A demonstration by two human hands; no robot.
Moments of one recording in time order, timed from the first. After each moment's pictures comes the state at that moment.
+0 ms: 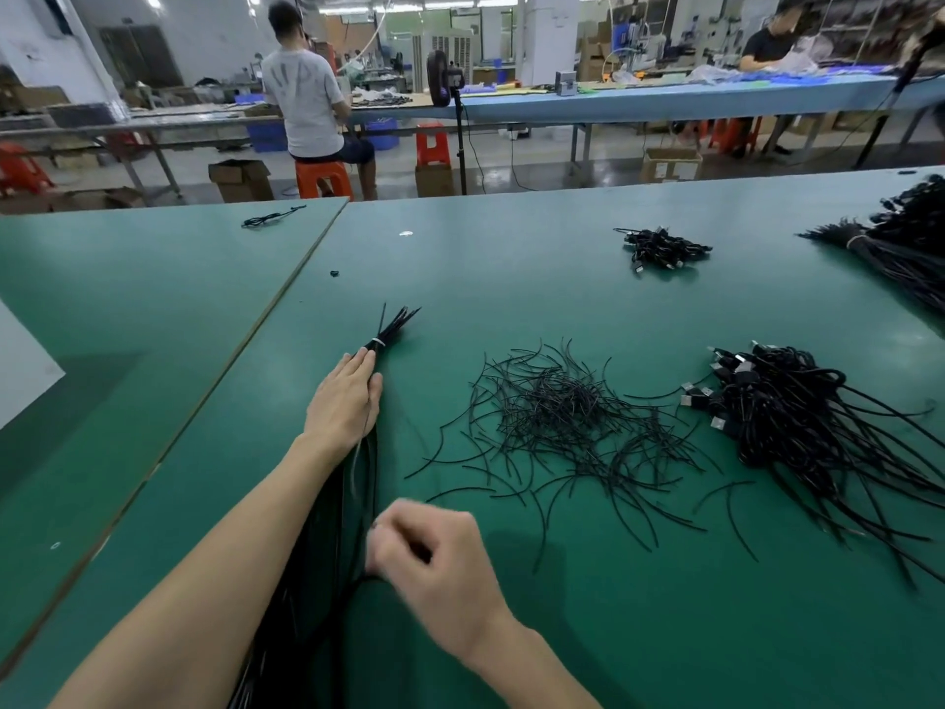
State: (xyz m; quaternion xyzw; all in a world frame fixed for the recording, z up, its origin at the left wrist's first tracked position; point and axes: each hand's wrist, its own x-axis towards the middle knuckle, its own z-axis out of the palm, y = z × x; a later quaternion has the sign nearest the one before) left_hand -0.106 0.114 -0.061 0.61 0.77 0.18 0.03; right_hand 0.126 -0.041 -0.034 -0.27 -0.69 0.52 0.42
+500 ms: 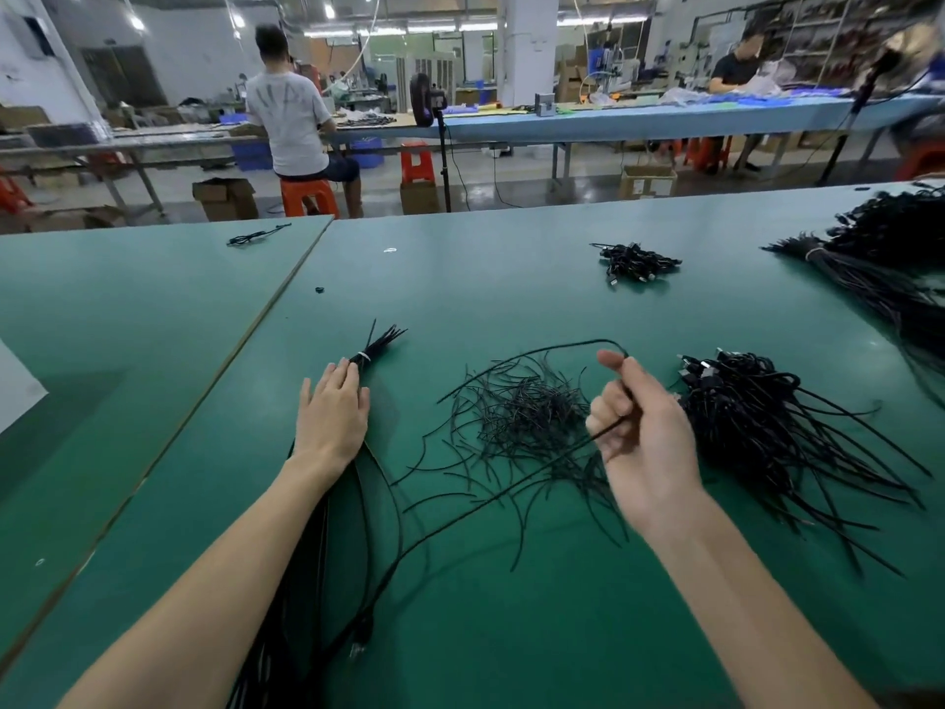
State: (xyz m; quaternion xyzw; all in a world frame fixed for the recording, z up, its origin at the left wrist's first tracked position) left_hand -0.085 0.103 -0.056 0.60 0.78 0.19 -0.05; right_hand 0.256 0.048 0.038 -0.29 -0.27 0.67 0.63
